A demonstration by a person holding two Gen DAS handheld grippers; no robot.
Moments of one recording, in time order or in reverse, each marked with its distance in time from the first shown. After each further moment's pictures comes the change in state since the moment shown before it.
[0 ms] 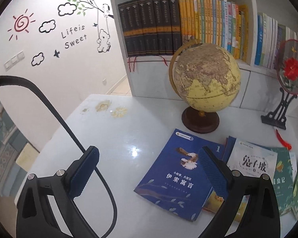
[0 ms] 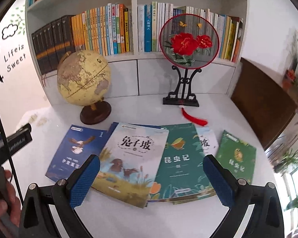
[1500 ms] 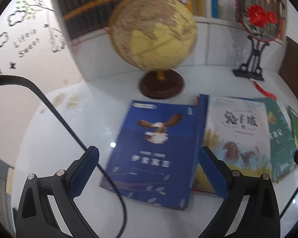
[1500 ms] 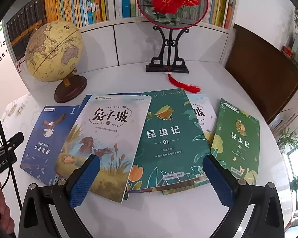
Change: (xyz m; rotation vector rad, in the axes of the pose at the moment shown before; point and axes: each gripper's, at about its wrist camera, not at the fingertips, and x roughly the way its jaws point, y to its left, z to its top) left arm 0.056 -0.053 -0.046 0.250 0.136 -0.253; right arm 0.077 -0.034 -0.039 0.054 0.160 -0.067
